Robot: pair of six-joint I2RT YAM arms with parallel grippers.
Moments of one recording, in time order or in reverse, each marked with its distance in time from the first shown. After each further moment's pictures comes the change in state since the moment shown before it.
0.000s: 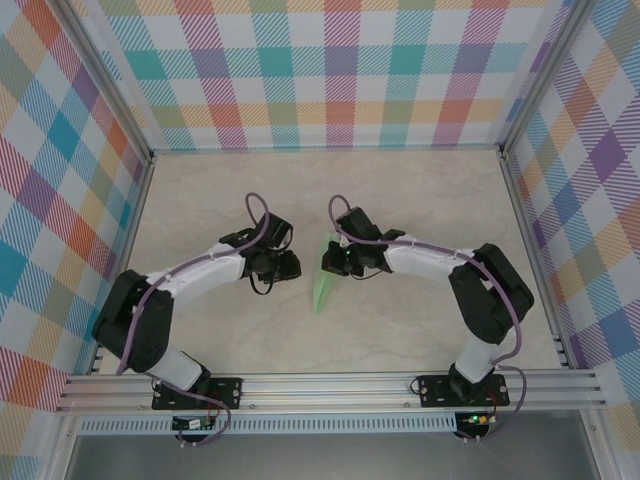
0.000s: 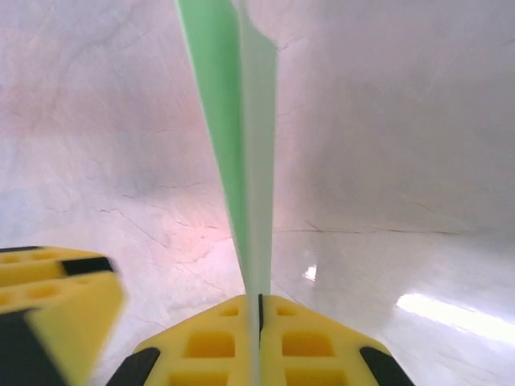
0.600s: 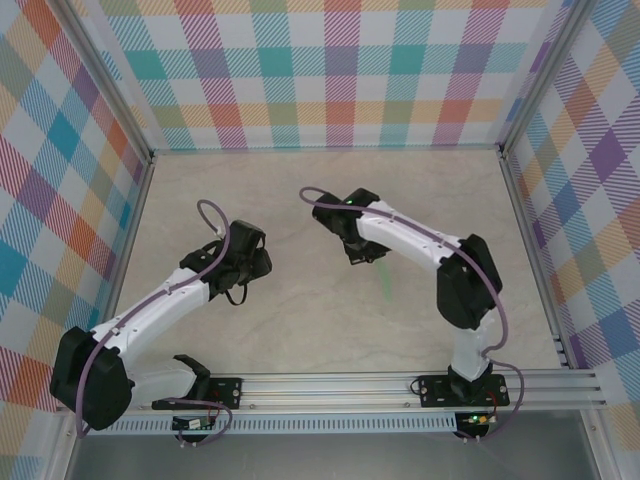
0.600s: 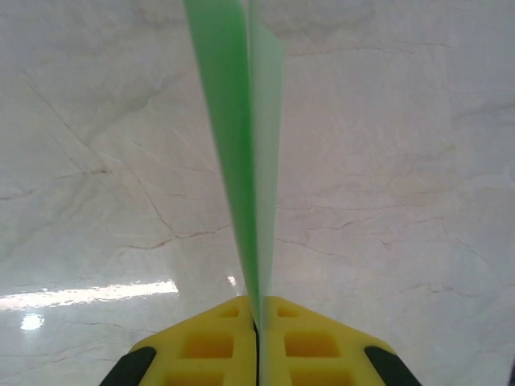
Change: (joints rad) left arm 0.038 -0.306 -0.116 -0.087 -0.308 -0.110; right arm 0.093 0.225 0.573 -1.028 0.758 -0.182
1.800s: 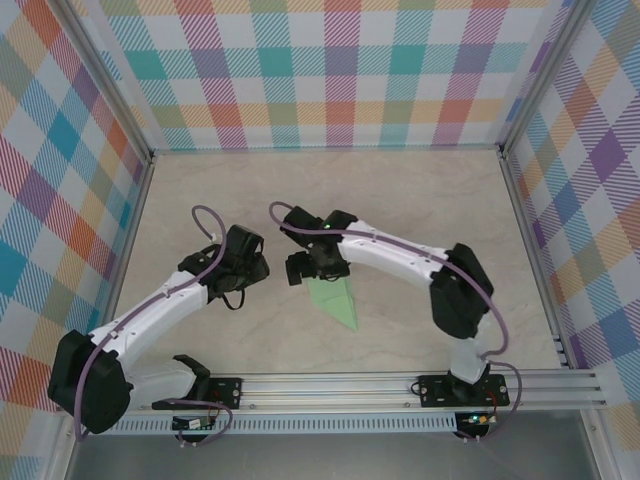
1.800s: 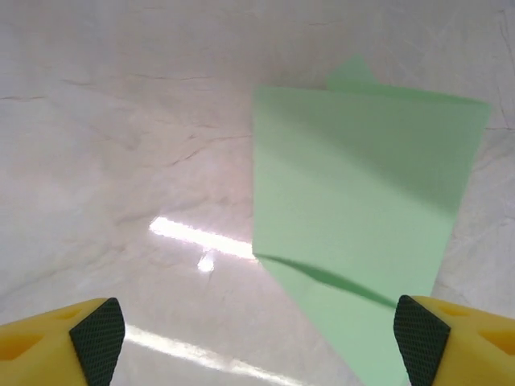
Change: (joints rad) left arm 0.003 -0.013 -0.023 -0.048 0.007 -0.065; right arm 0.143 -0.078 -0.089 0.390 -0.469 0.070
